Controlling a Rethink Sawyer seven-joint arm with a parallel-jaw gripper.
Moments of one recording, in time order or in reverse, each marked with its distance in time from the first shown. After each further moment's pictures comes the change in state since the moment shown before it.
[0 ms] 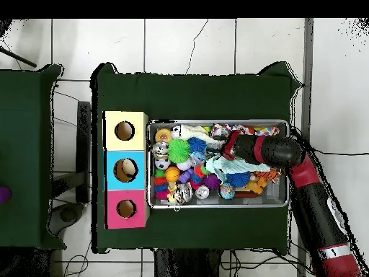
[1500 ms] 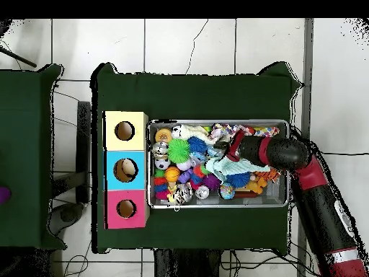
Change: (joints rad) arm -0.011 -0.055 -0.004 0.027 0.006 0.001 -0.002
